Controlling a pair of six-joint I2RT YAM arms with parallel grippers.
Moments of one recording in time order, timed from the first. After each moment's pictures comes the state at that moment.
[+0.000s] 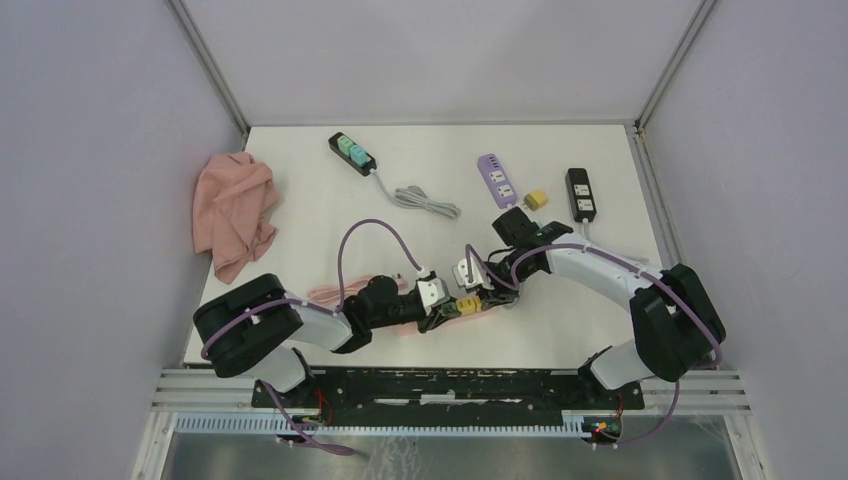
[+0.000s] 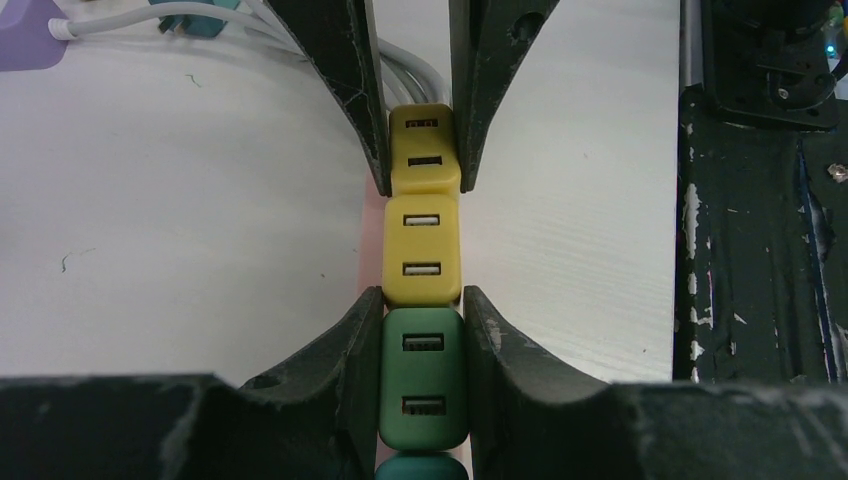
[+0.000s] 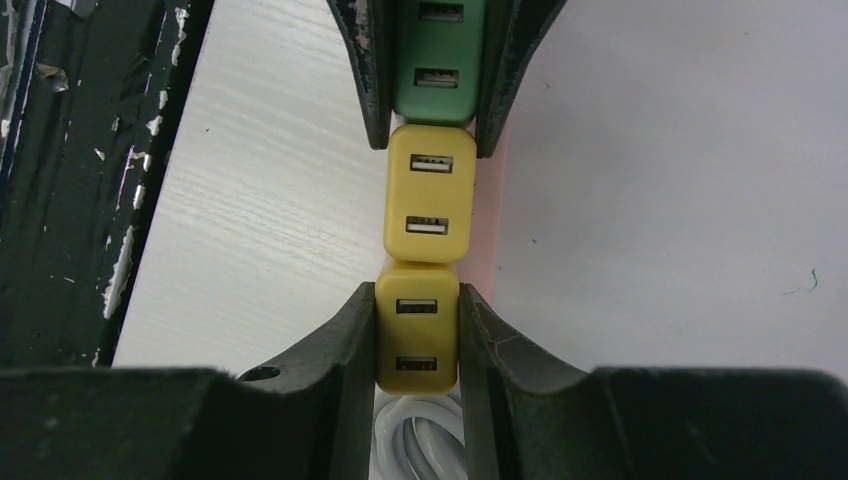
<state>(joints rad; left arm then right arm) -0.96 1.51 0.29 1.00 0.32 0.12 0.58 1.47 0.90 -0.74 -0.74 -1.24</state>
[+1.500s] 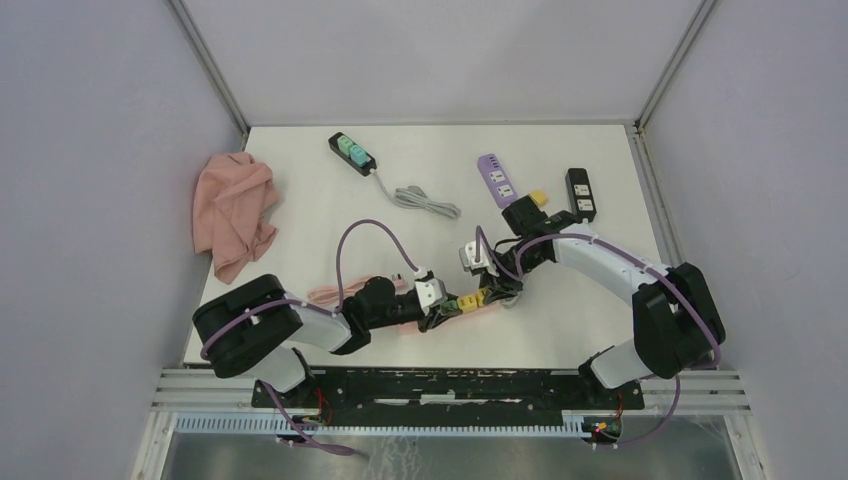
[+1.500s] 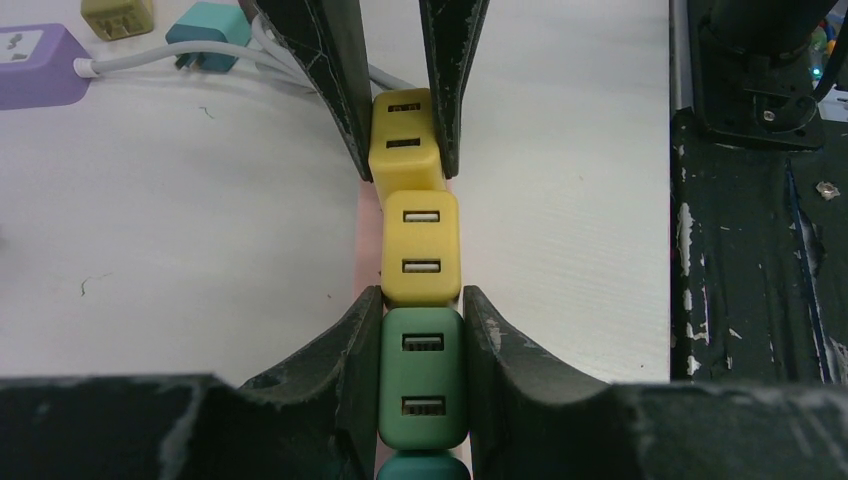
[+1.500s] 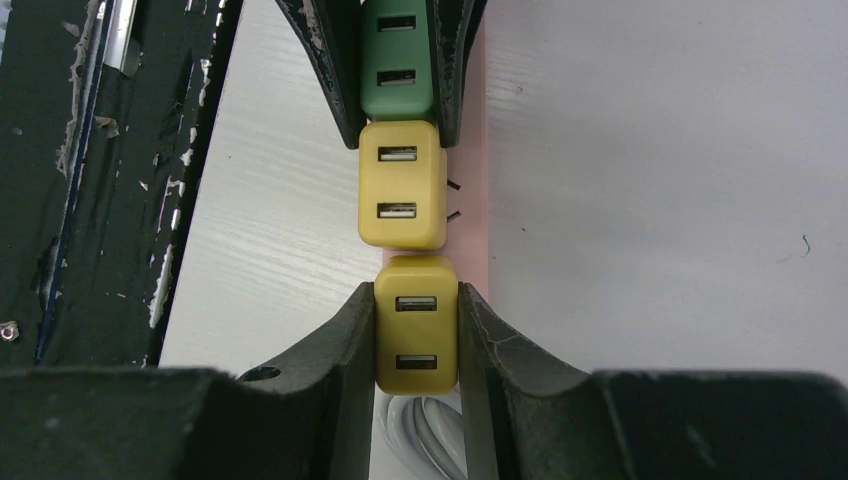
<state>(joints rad) -0.96 1.51 0.28 1.05 0.34 0.12 0.53 1.48 0.96 -0.81 -0.78 -1.18</state>
